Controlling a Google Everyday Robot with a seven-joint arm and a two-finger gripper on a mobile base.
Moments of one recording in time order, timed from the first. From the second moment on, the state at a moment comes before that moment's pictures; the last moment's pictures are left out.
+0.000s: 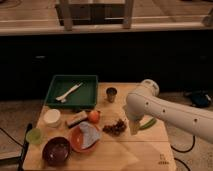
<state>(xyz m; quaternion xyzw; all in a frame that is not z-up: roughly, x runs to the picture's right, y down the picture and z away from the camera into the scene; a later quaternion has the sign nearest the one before) 0.122 0.168 0.731 -0.27 -0.07 -0.09 0.96</state>
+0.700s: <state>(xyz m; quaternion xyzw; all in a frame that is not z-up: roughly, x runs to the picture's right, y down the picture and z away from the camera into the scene) 0.118 0.172 0.749 -0.28 -0.10 -0.06 0.95</state>
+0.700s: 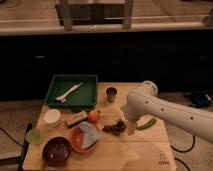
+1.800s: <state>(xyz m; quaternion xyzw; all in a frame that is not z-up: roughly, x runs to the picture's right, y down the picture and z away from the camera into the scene) 0.104 0.174 0.769 -0.30 -0.13 -0.05 0.94</state>
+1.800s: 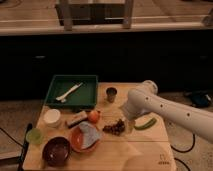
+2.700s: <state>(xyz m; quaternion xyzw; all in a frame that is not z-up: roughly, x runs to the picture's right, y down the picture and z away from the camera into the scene) 0.094 0.178 0.785 -0.31 -0.16 -0.06 0.94</state>
